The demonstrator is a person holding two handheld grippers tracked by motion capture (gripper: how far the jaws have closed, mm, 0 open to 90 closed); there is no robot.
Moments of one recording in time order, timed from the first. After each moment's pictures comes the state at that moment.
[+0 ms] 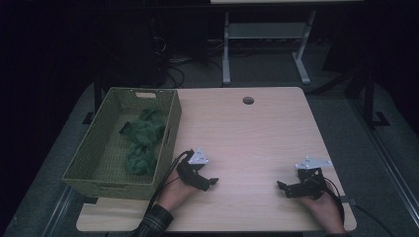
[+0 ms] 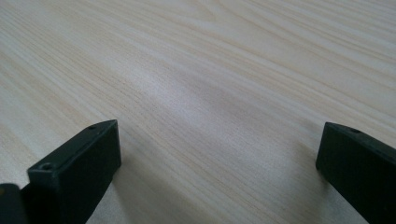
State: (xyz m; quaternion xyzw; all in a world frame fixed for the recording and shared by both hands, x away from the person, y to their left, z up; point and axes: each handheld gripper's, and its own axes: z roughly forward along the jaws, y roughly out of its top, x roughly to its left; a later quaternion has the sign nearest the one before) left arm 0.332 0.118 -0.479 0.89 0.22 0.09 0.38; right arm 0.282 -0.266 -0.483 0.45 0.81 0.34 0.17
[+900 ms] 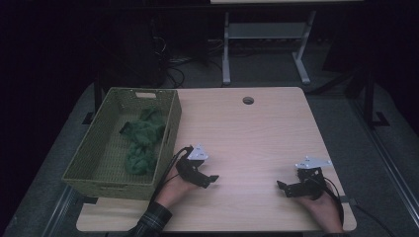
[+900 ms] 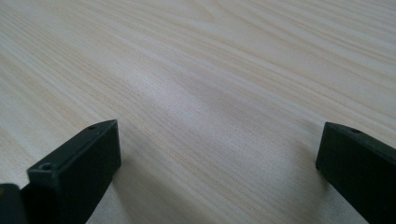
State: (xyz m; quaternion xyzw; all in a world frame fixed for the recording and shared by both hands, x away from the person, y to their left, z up) left arm 0.333 0.117 -0.459 0.89 0.23 0.09 0.38; right arm 0.283 -0.267 -0.484 0.45 0.81 0.34 0.17
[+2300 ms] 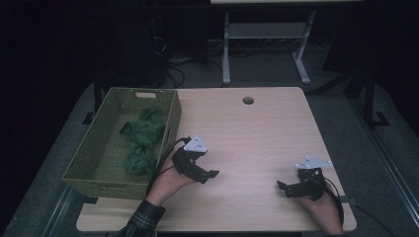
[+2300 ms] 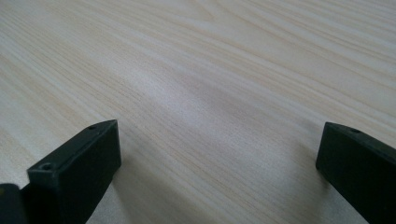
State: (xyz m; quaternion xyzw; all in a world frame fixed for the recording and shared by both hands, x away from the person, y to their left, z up) left arm 0.325 0.117 -0.400 0.89 0.21 0.07 0.39; right arm 0.282 -0.266 -0.483 0.45 0.81 0.34 0.17
